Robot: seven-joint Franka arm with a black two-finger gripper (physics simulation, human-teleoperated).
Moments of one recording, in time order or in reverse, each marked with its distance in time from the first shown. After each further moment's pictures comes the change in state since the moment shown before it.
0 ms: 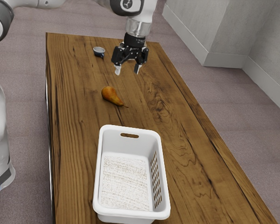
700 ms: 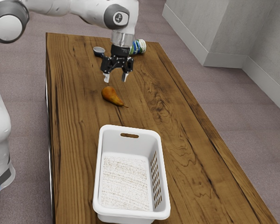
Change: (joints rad) arm 0.184 0.087 0.002 -0.137 -0.112 0.115 0.218
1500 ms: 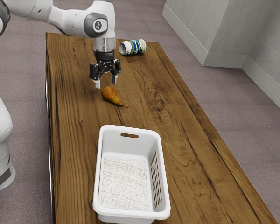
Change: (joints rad) arm 0.052 -0.150 0.036 -0.272 -0.088 0.254 0.054
